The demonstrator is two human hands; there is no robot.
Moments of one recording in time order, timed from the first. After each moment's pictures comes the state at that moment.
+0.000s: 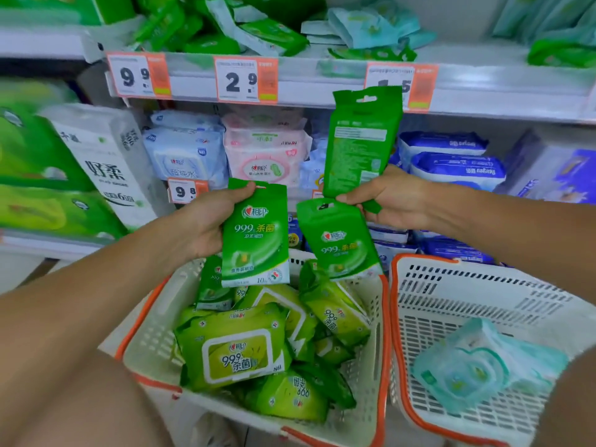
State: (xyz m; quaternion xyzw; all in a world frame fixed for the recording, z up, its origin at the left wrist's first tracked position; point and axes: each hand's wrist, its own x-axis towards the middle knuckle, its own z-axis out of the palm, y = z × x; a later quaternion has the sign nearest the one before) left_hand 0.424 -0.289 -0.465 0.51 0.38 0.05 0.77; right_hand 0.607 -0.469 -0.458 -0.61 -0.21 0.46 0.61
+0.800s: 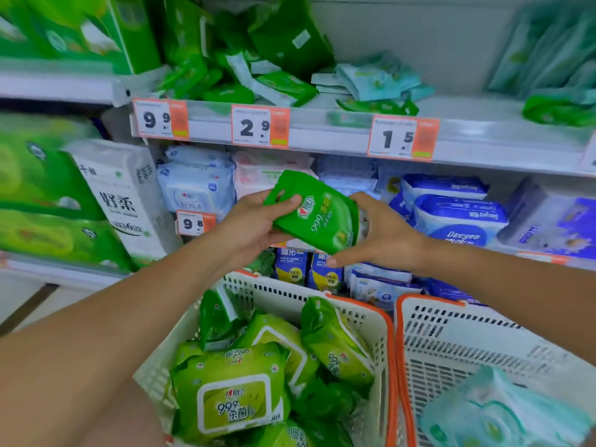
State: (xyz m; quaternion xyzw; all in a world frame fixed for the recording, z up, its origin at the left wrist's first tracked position) left_hand 0.464 -0.299 -0.445 0.59 0.22 0.15 0.76; right_hand 0.599 -0.469 -0.446 -0.79 -0.42 0.23 0.38
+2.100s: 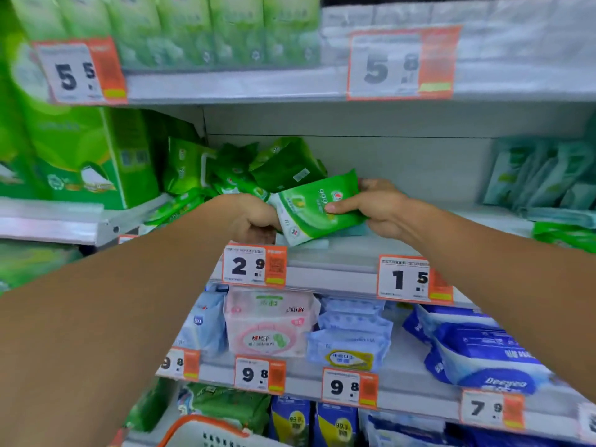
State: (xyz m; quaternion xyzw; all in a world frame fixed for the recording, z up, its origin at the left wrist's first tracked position) left_hand 0.620 -0.160 -0.312 0.74 0.34 0.05 0.58; right_hand 0.751 -0.319 -0.309 -0.64 -0.29 0.25 0.67
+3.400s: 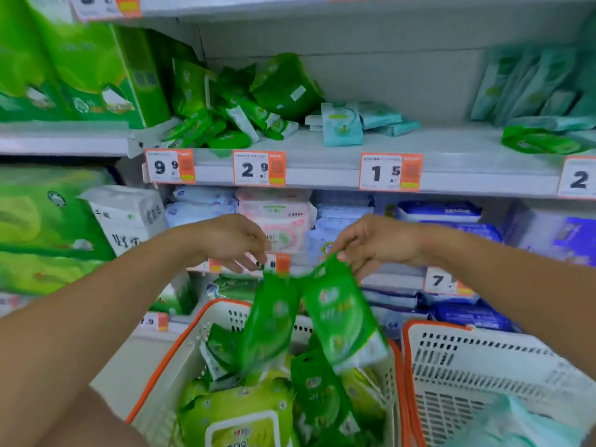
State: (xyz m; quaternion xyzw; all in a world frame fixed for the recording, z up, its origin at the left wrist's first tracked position) left_hand 0.447 -0.249 -0.392 0.86 0.28 -0.06 0.42; right_hand 0.630 -0.455 -0.415 -0.74 -0.41 0.41 0.35
